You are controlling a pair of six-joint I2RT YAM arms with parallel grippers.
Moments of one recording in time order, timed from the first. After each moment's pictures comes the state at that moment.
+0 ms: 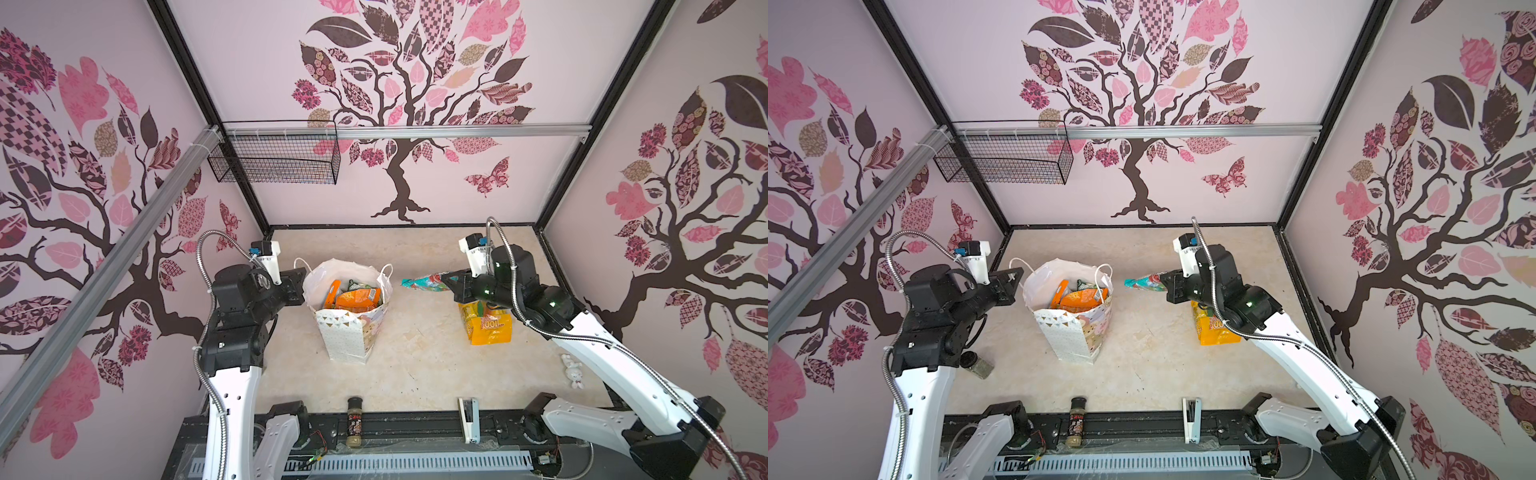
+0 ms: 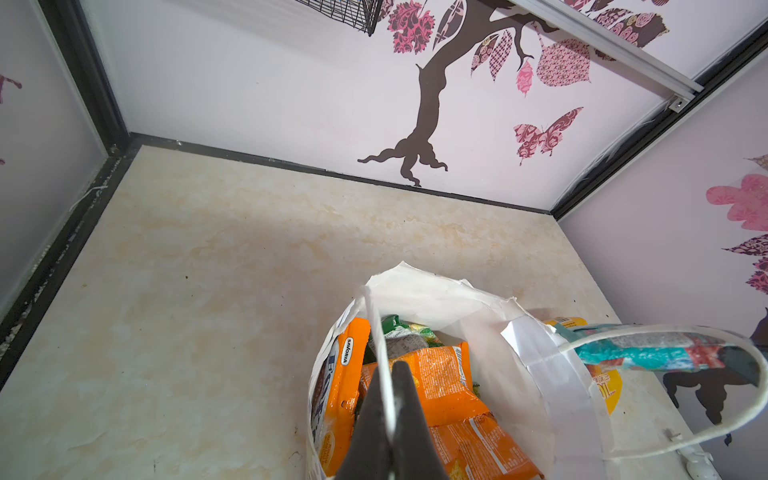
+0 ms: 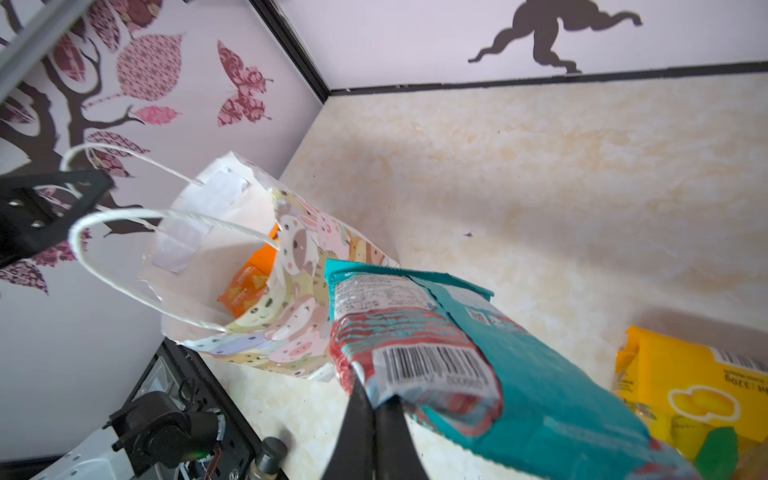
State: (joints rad) left arm 0.13 0.82 1.08 -0.66 0.42 -0.19; right arm 0.61 1.12 1.21 -0.54 -0.18 0.43
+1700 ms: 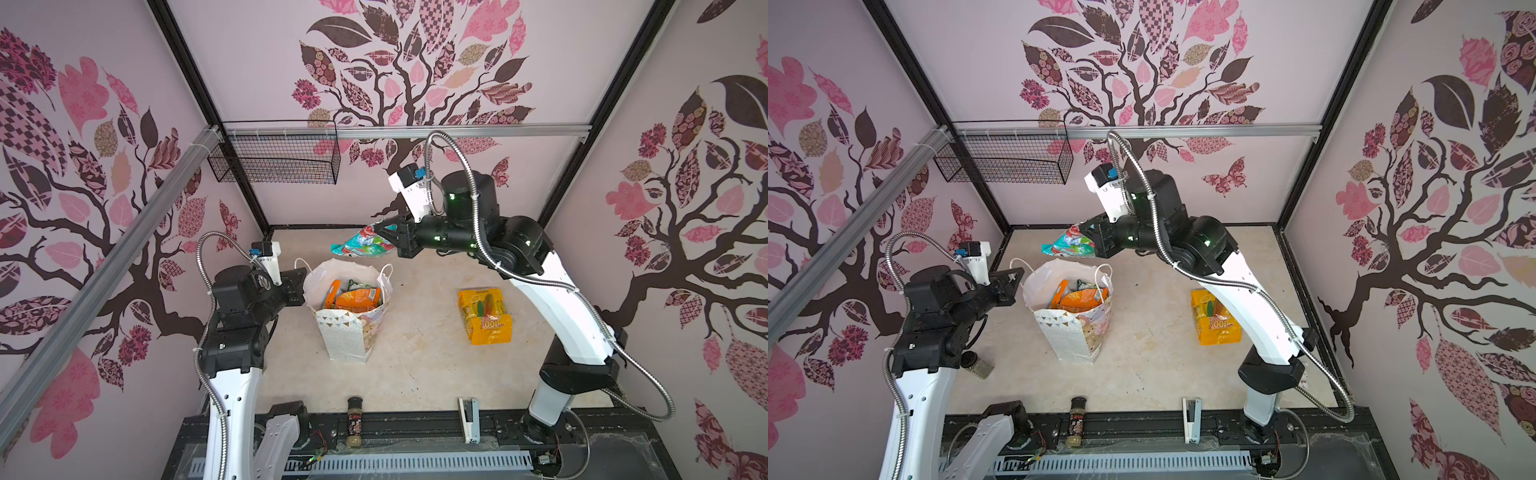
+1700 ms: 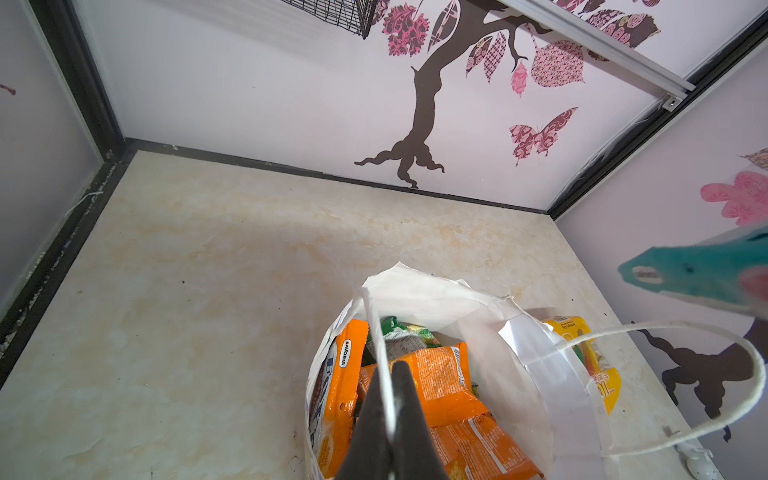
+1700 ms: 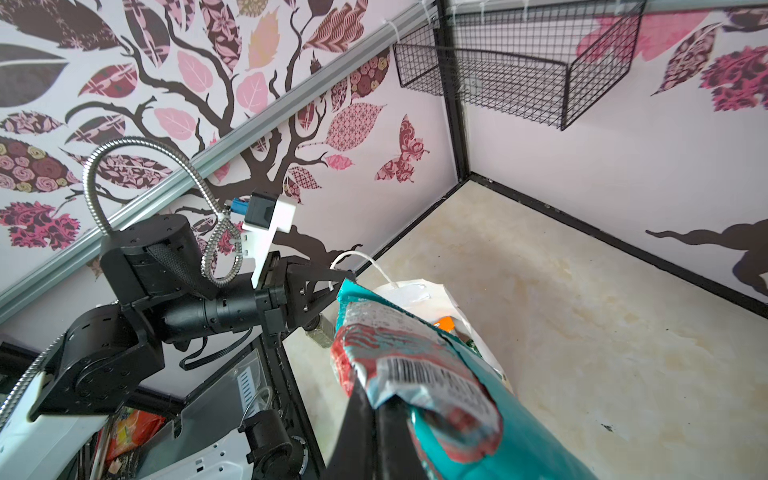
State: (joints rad) left arm 0.13 0.81 1.07 -0.64 0.43 -0.19; right arm 0.93 1.80 2.44 -0.94 -0.17 0.29
